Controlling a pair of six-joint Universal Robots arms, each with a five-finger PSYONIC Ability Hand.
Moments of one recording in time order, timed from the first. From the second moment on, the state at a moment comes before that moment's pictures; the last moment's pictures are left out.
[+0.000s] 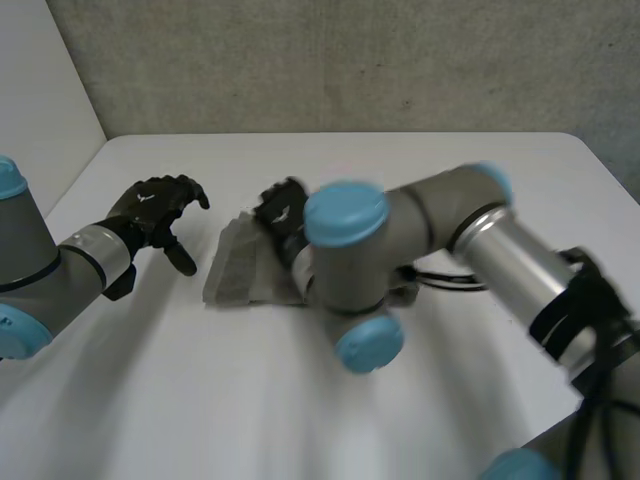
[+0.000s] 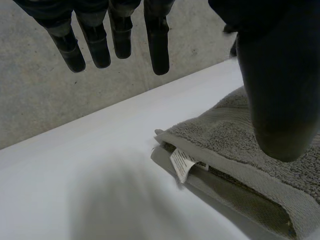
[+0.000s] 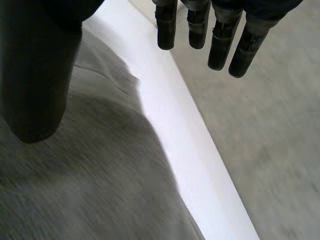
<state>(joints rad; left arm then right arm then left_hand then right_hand) 4.56 -2.07 -1.48 3.31 -1.20 3.28 2.40 -0.42 0.37 0.23 1.65 2.46 0.25 0.24 0.25 0.25 0.06 0.24 0.25 0.25 0.26 0.06</state>
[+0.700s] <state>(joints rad) 4.51 -2.08 -1.53 3.33 -1.19 3.29 2.06 -0.89 1.42 -0.21 1.49 2.77 0.25 0.24 0.25 0.25 0.06 1.11 1.10 1.10 1.09 0.92</state>
